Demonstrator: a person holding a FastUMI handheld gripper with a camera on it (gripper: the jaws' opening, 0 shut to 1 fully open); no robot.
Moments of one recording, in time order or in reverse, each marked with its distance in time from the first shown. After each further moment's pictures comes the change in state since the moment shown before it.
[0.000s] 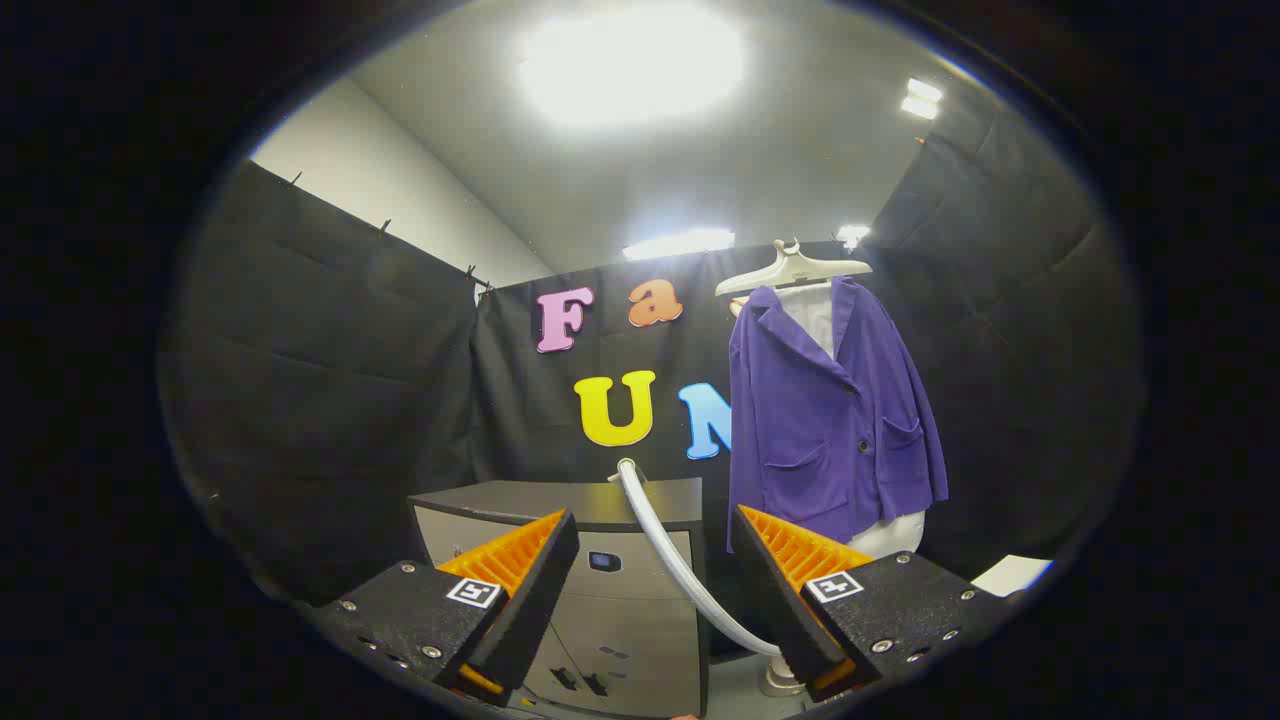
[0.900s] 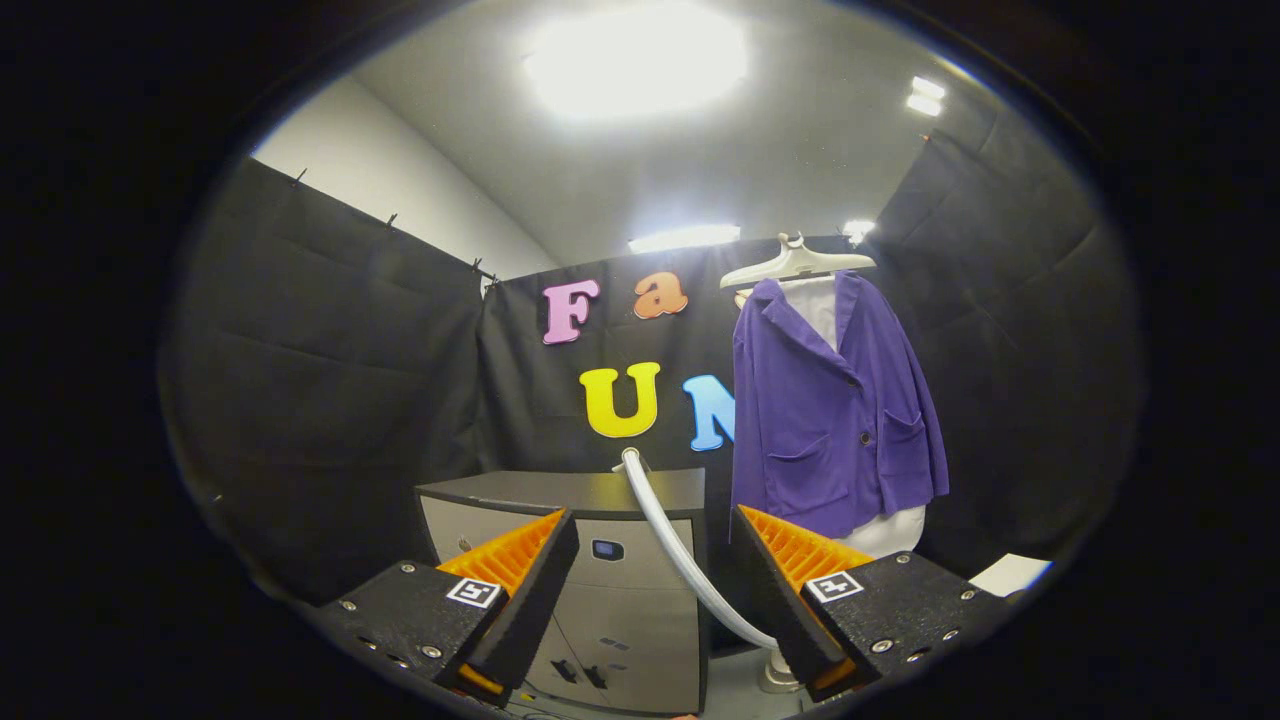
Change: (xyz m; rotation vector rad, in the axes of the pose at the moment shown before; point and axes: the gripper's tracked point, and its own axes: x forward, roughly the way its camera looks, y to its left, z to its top) arm -0.013 0.000 -0.007 -0.007 0.024 0.014
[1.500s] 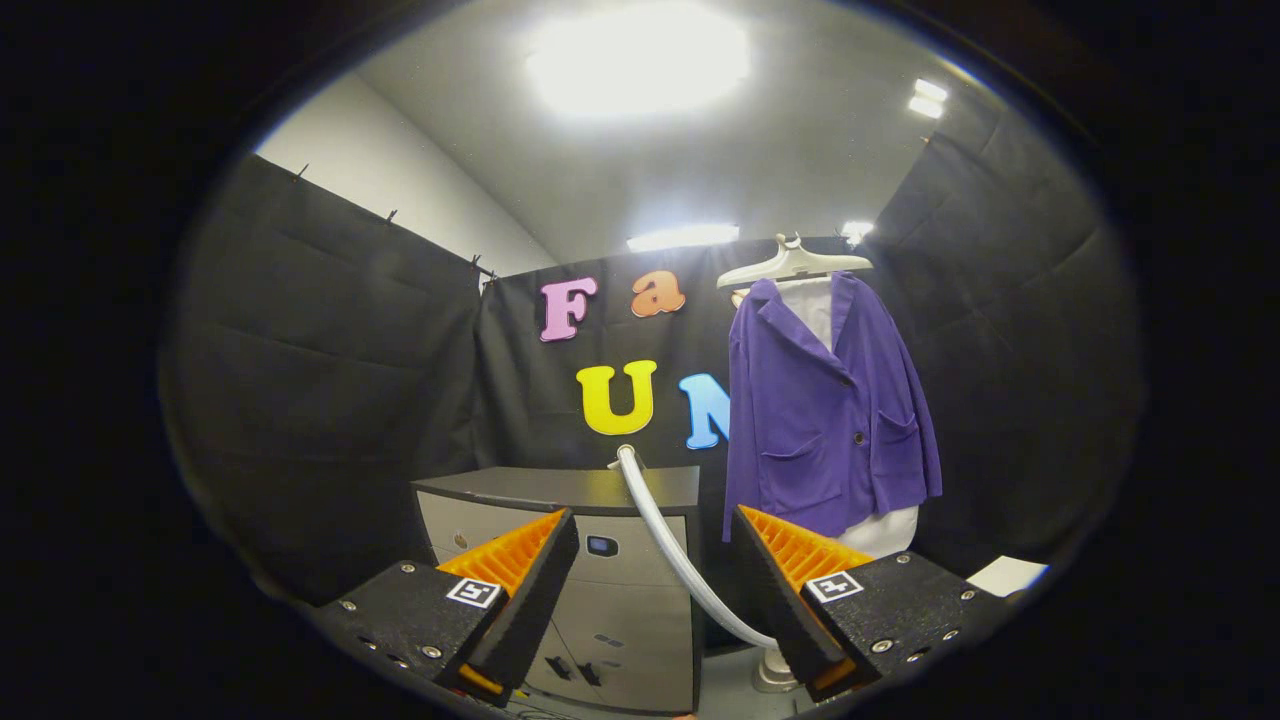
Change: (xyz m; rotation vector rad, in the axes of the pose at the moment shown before) arm -0.005 -0.004 -0.003 -0.010 0.009 -0.007
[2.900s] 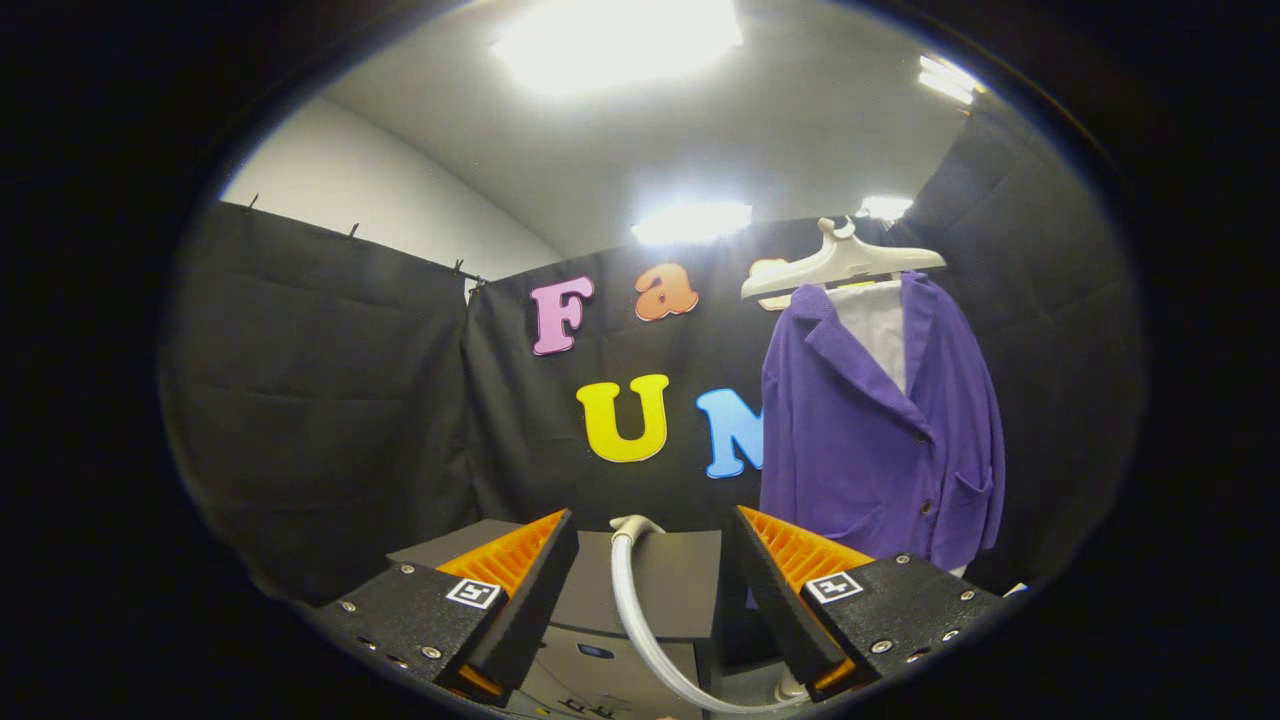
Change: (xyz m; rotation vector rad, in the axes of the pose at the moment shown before) arm 0.240 -0.016 0.115 0.061 0.102 0.093
